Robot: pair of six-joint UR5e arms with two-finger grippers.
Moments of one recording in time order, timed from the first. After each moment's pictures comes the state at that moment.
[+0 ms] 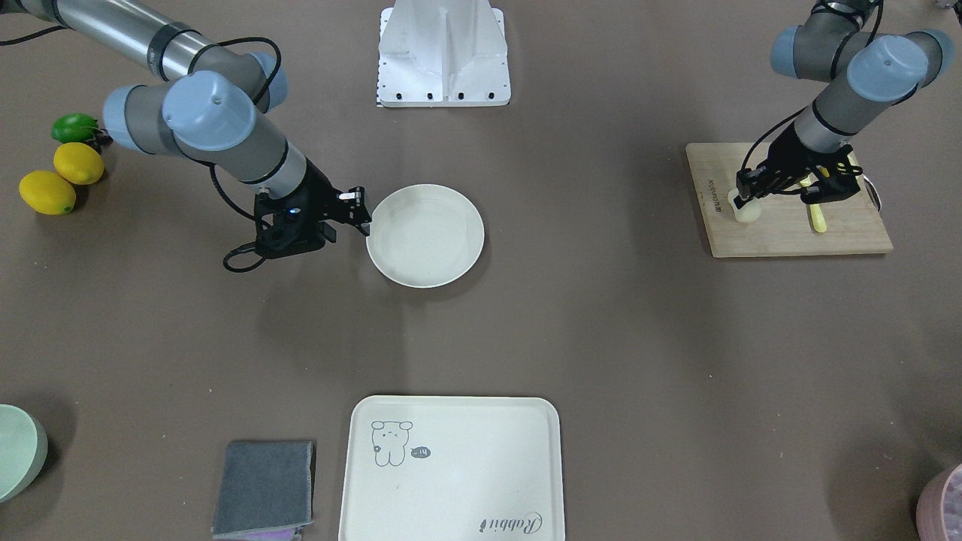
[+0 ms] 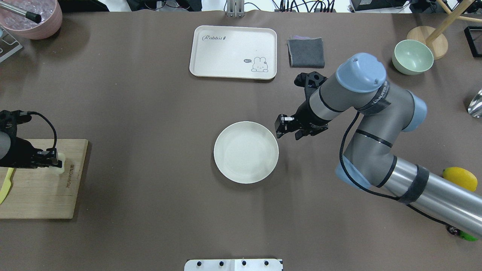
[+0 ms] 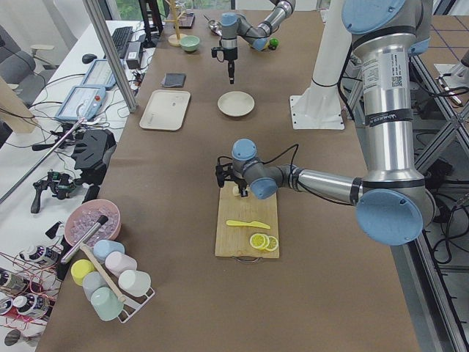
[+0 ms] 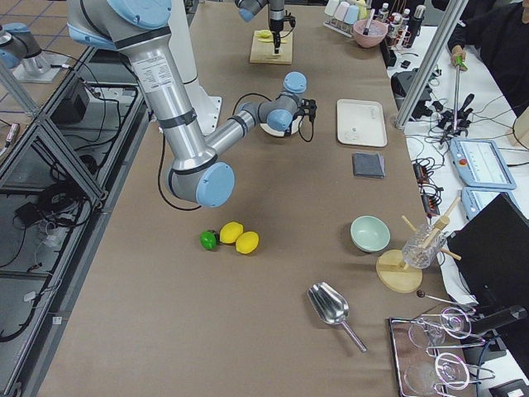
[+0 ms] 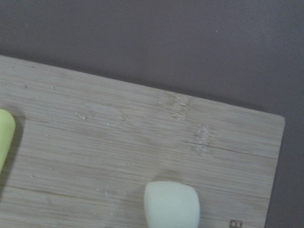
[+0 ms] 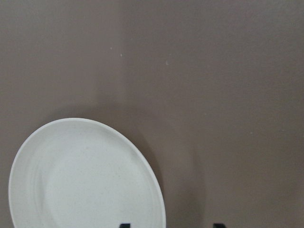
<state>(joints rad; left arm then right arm) -0.80 -1.43 -1.77 -2.30 -2.15 -1.22 0.72 -1.12 1.68 -1.18 2.24 1.17</state>
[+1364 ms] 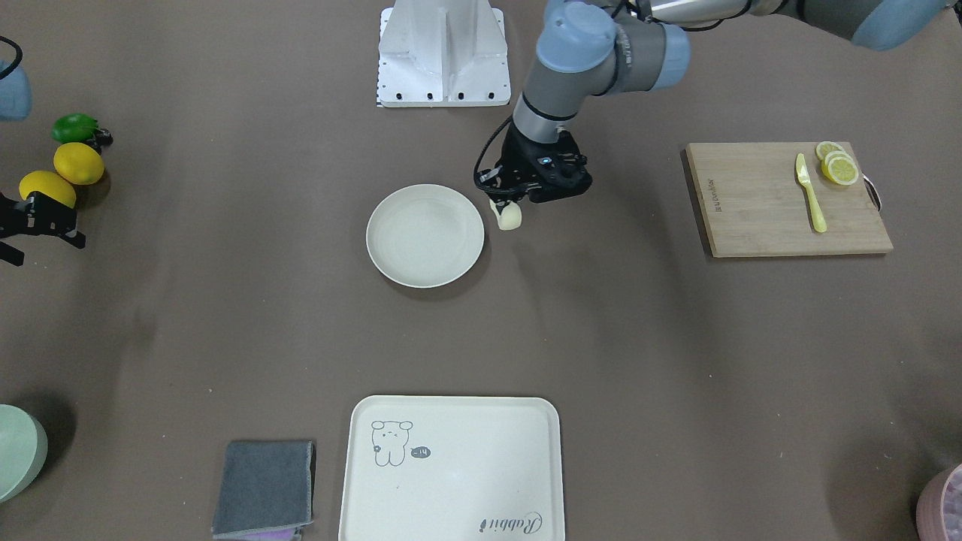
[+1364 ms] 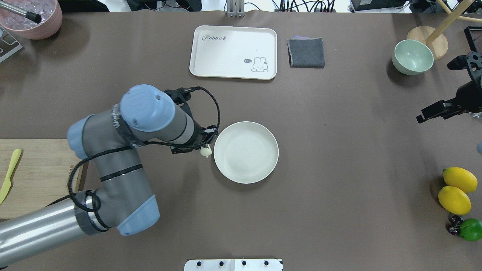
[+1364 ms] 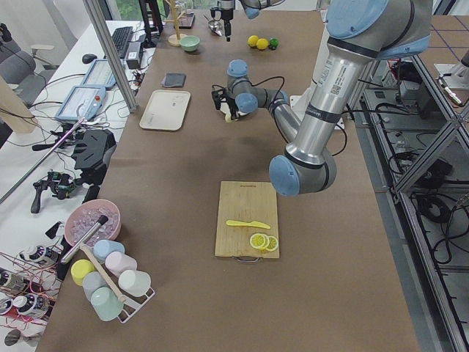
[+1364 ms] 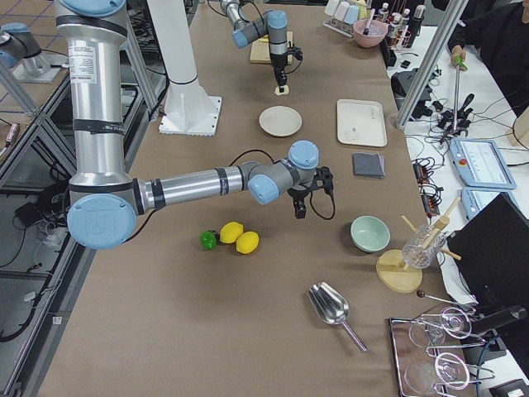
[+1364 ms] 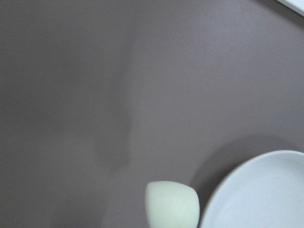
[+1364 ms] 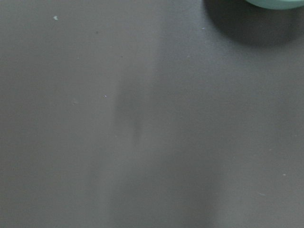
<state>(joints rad) -0.50 -2.22 -1.71 -1.73 -1.85 -1.62 1.14 -1.58 1.72 -1.18 2.36 0.47</state>
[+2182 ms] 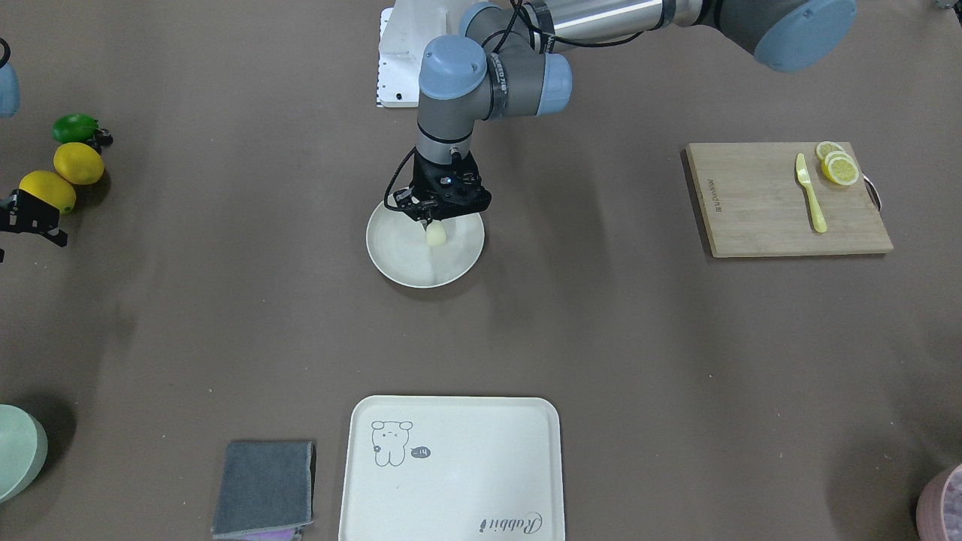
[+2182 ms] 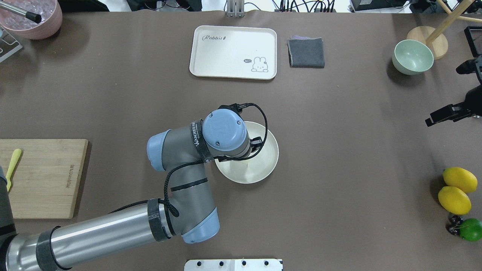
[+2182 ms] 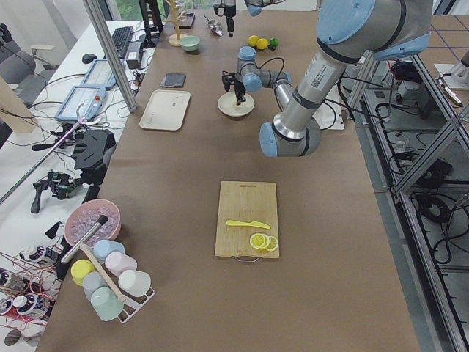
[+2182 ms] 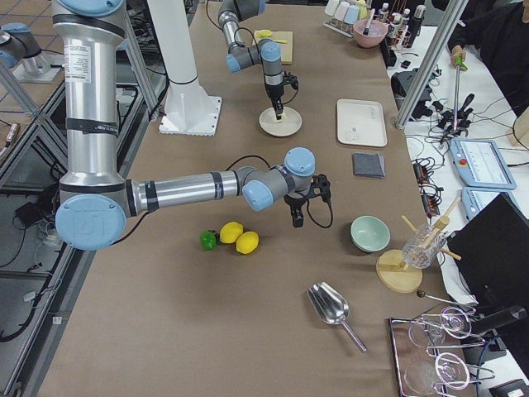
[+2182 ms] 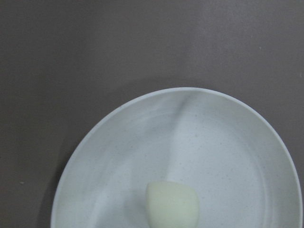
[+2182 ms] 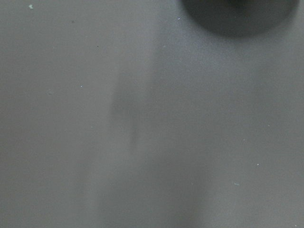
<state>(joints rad) -0.40 -2.42 -1.44 -1.79 -1.74 -1.64 1.15 -1.61 1.72 -1.18 2.34 0.45</state>
